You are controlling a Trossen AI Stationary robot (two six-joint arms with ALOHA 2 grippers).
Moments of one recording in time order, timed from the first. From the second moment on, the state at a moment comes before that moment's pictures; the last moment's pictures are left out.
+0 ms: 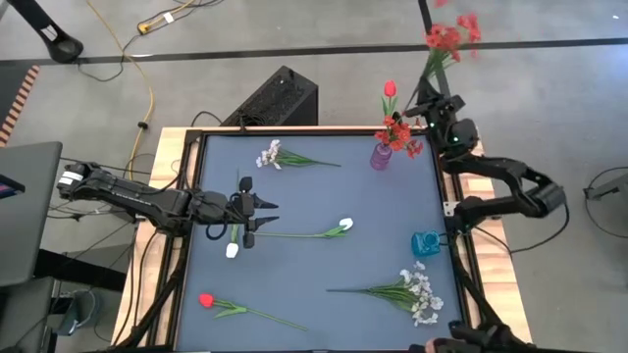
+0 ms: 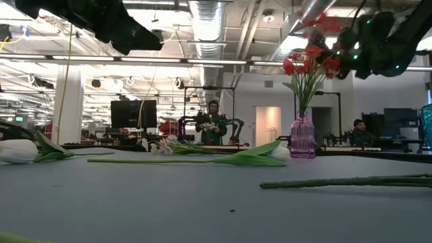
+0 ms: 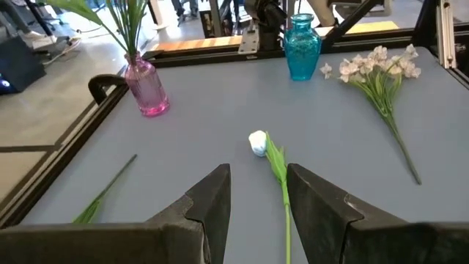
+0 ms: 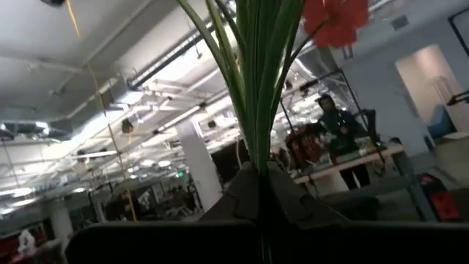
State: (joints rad) left arm -0.17 0.96 0.54 0.10 -0.32 0.02; right arm -1.00 1.26 0.44 1.34 0.16 0.31
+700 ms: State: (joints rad) left arm -0.17 0.96 0.54 0.08 -0.32 0.03; right arm -0.90 1.38 0.42 1.34 0.16 0.28
